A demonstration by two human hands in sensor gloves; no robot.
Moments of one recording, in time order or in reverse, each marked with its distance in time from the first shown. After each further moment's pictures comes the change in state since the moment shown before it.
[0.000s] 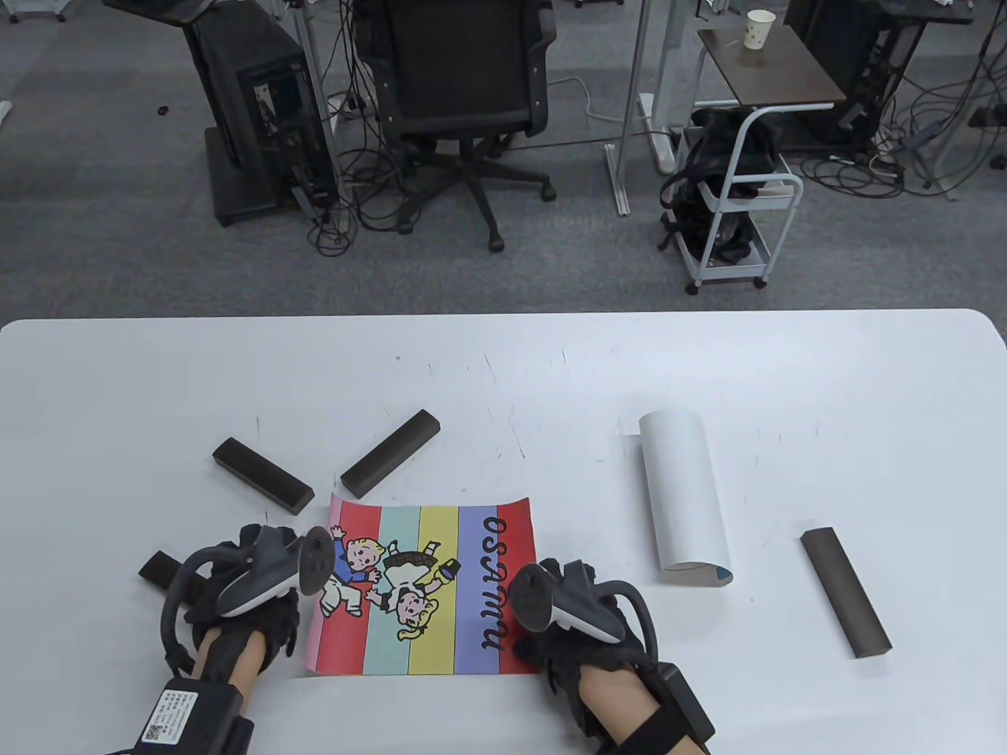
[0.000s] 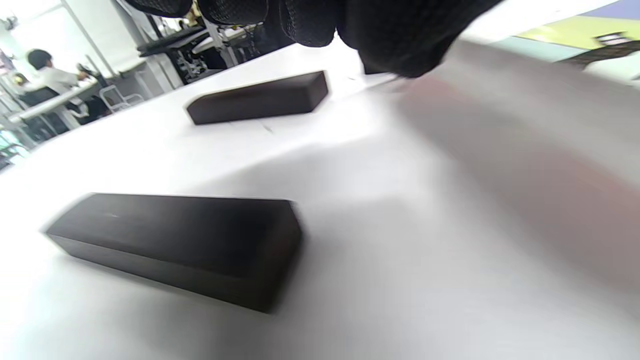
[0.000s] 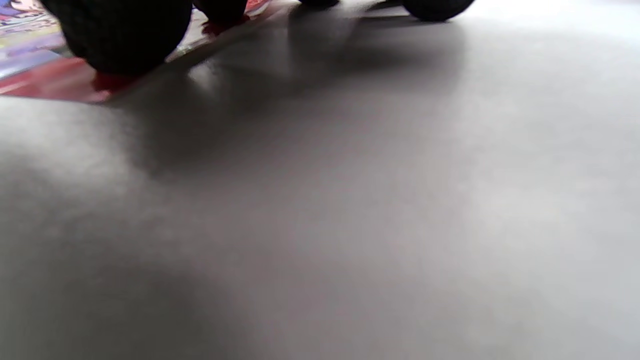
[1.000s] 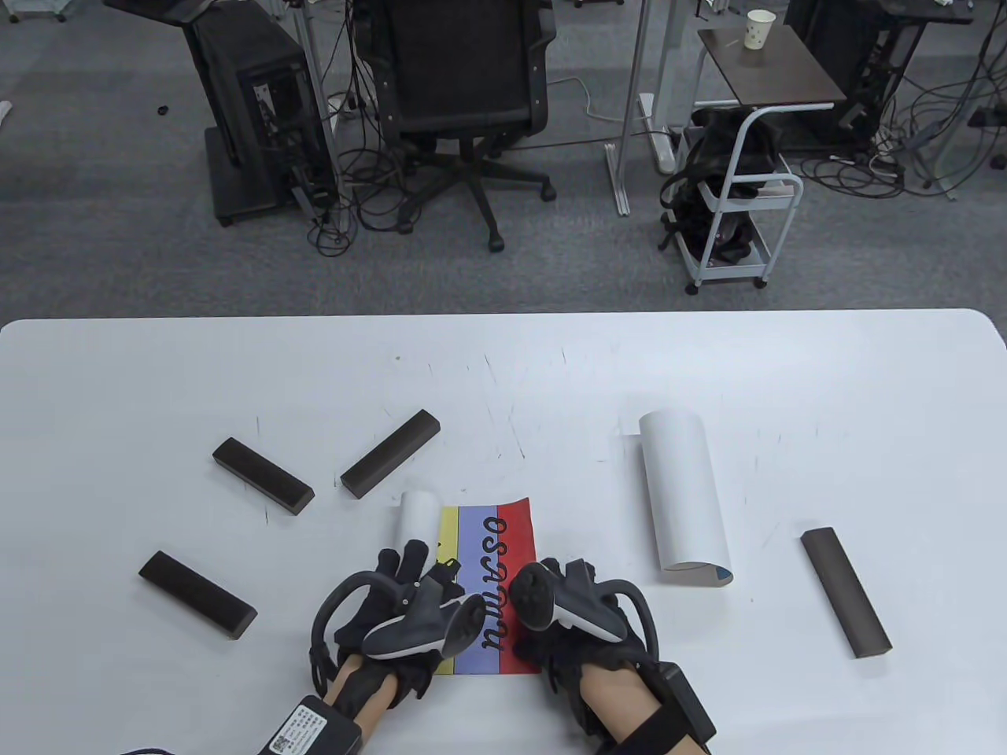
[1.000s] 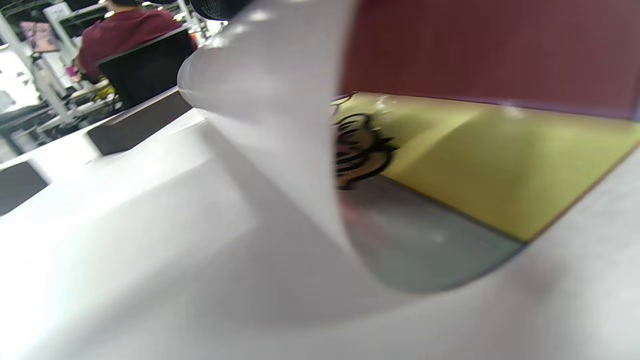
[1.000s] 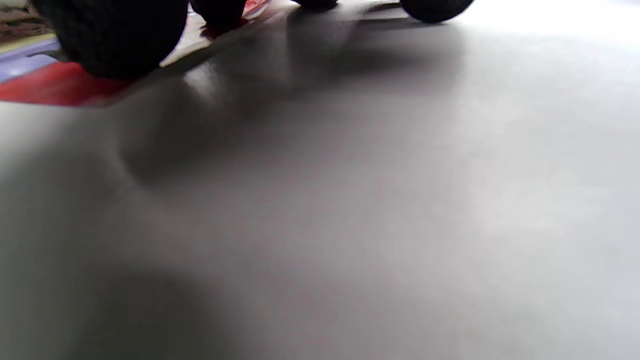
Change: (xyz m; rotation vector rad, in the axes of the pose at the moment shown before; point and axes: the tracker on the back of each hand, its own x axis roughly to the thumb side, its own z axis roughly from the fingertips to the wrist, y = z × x) left_hand 0.154 0.010 0.024 0.186 -0.362 -0.050; right_hand -0.002 0.000 -0.001 -0.008 -0.004 -0.005
